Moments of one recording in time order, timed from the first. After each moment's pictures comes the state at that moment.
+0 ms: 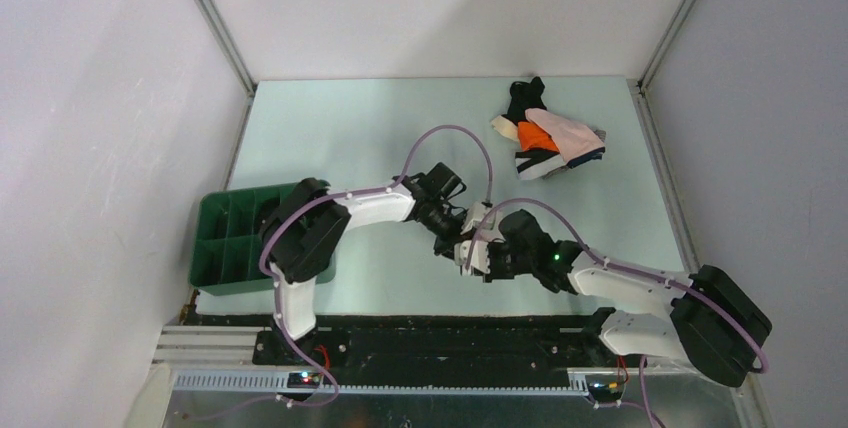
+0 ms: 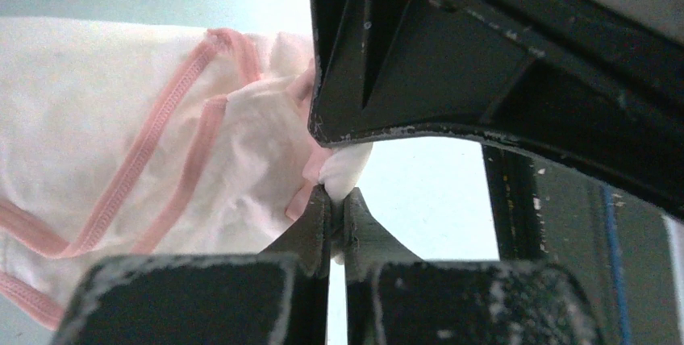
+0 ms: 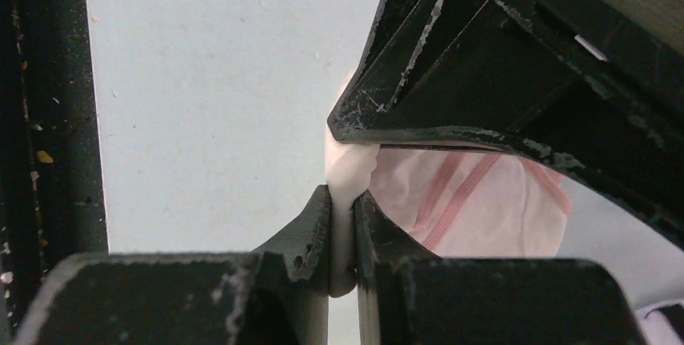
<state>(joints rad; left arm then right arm) -0.80 1.89 1.14 -0.40 0.84 0.63 0.84 1.17 0.46 -0.07 -0.31 -0.80</state>
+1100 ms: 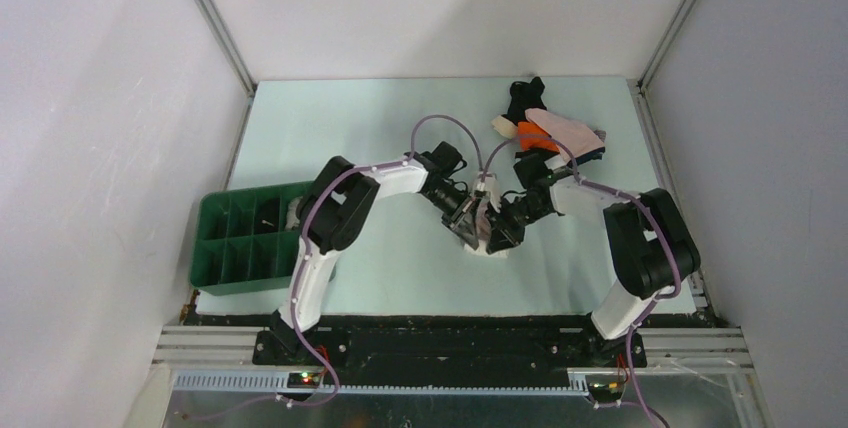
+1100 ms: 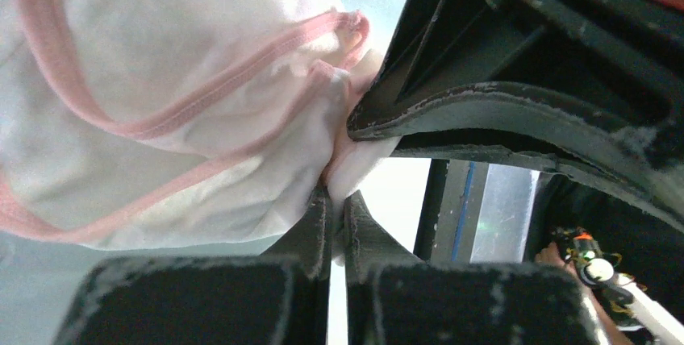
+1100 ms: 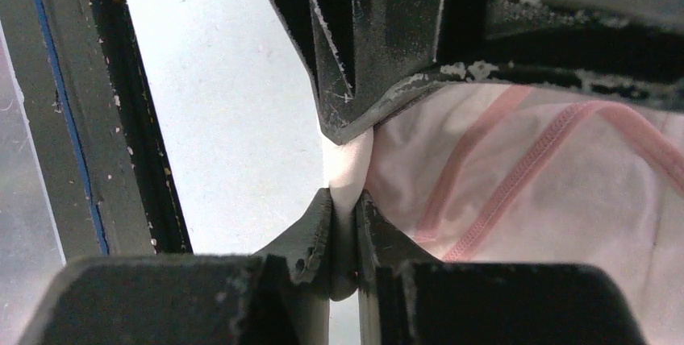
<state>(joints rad) -0.68 2.21 1.49 -0.56 1.03 0.13 0.40 1.67 0.90 -0.55 -0.79 -0.66</state>
